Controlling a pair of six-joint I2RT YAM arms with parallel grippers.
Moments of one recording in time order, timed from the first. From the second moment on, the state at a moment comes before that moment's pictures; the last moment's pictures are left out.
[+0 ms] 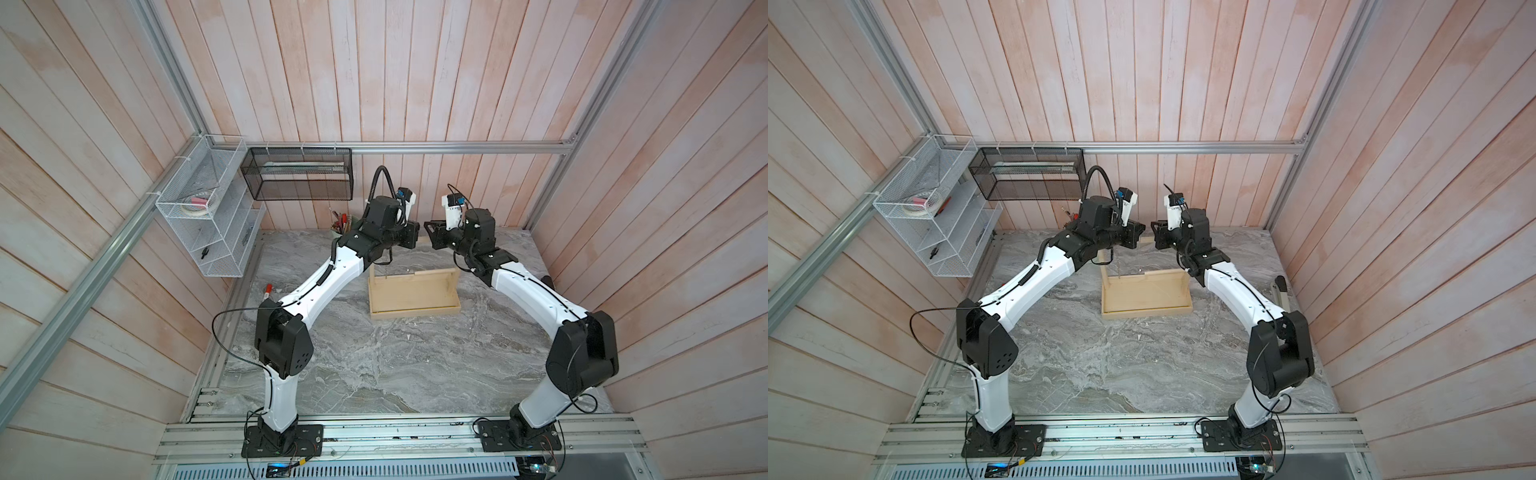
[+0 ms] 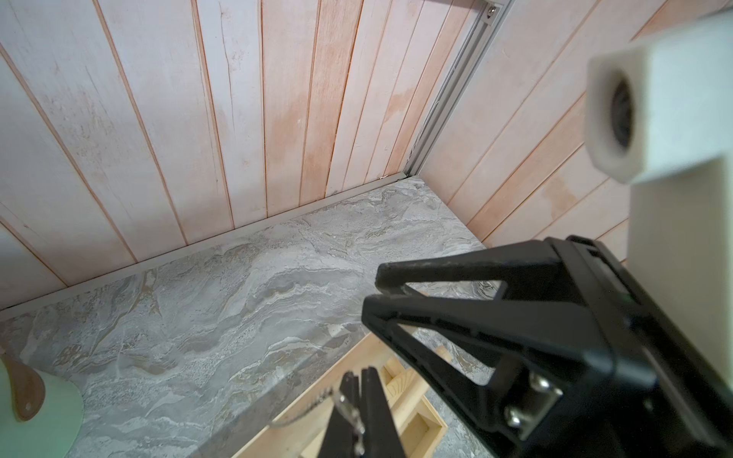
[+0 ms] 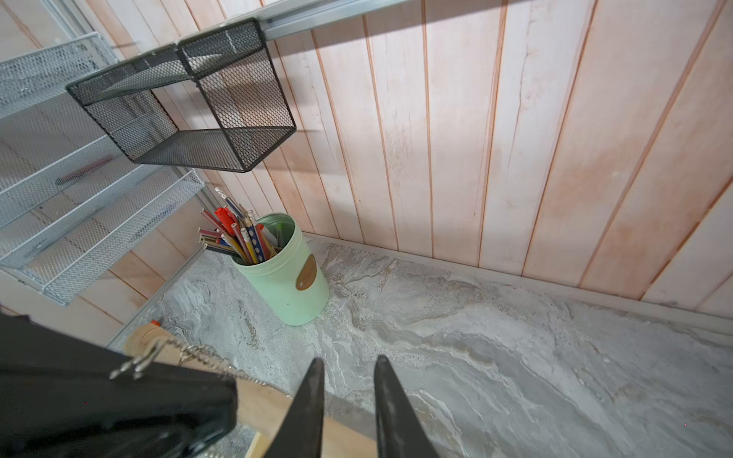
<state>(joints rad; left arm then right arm) -0.60 1.96 1.94 -0.40 0.18 -0.21 0.39 1.67 1.39 0.01 -0.20 0.22</state>
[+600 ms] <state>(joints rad) -0.61 1.96 1.94 -0.47 0.17 -0.22 0.39 1.41 1.26 0.01 -0.15 0.22</state>
